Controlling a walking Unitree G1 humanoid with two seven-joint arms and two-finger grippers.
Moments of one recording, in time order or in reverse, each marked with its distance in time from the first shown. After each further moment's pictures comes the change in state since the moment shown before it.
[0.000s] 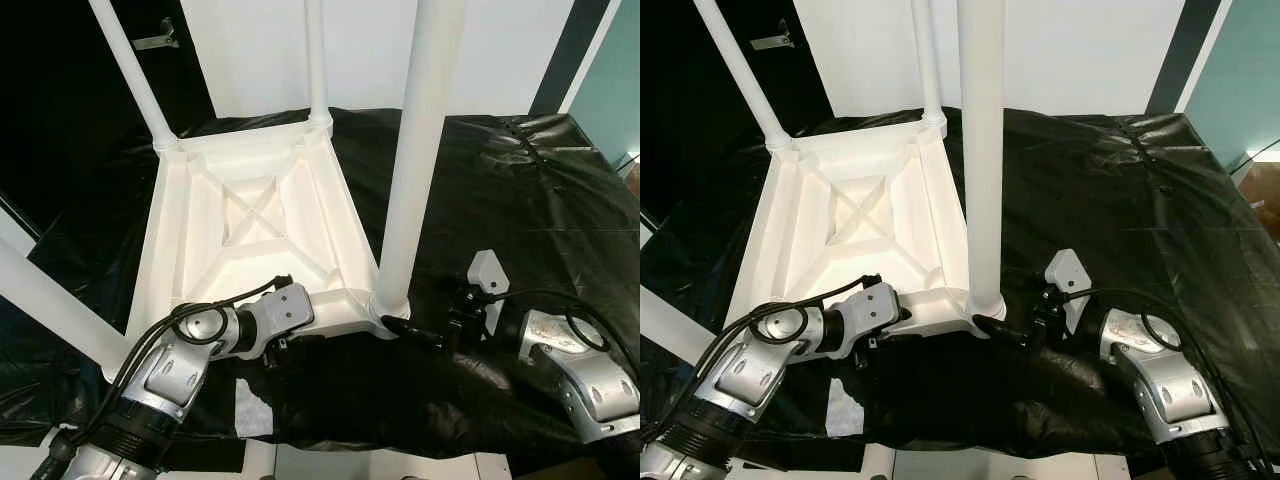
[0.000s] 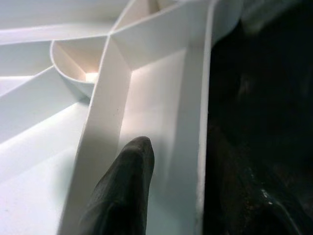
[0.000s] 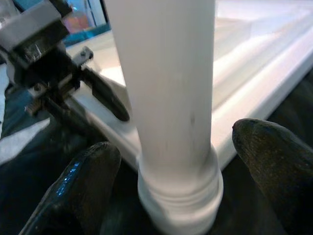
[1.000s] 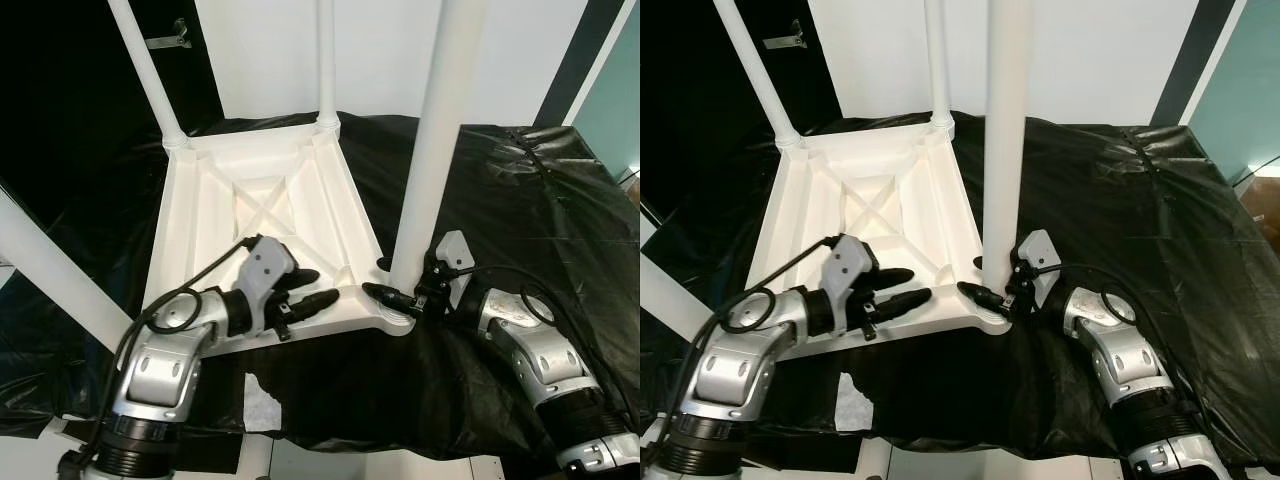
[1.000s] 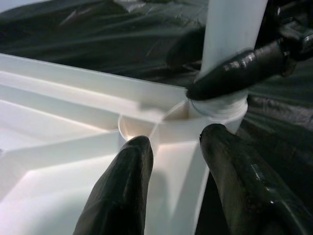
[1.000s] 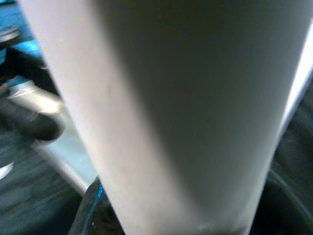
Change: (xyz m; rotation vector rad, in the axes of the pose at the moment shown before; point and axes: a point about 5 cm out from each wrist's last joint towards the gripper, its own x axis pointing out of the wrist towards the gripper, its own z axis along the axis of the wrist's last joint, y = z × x) left arm -0.017 0.007 0.038 -0.216 -0.270 0.106; right arm 0.029 -0.017 -0.010 0.055 -0.050 -0.195
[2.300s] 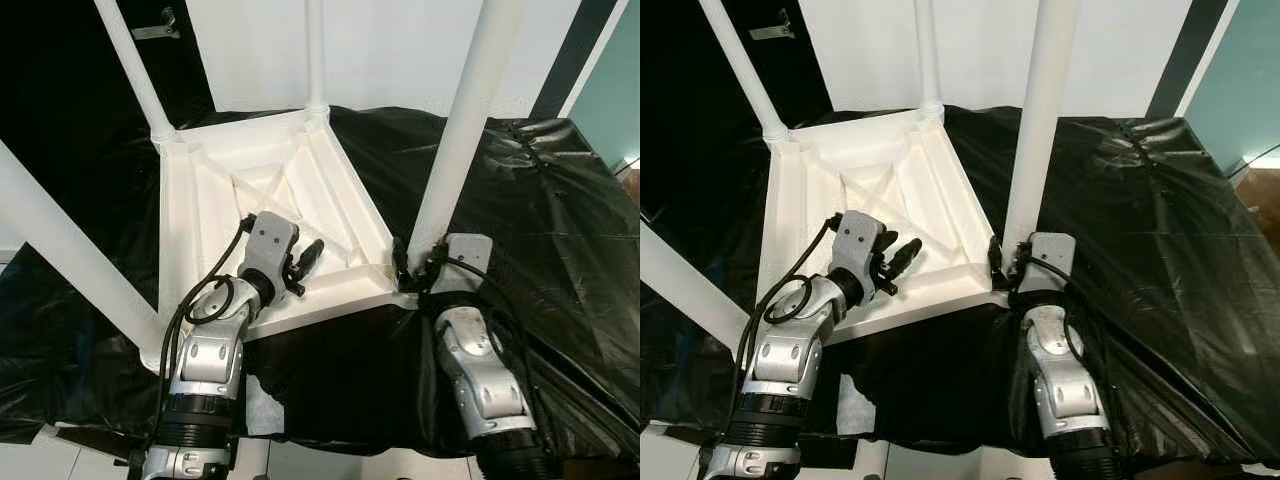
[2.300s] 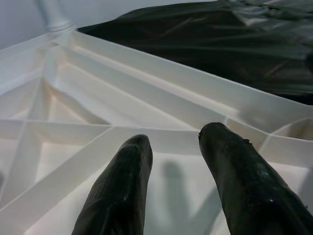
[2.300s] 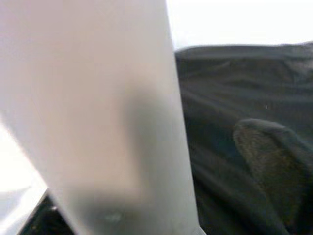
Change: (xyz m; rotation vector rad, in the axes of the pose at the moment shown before) left arm 0.025 0.032 -0.001 -0.076 -0.091 0.494; right arm 0.006 0.013 0.009 0.113 -0.131 -0.754
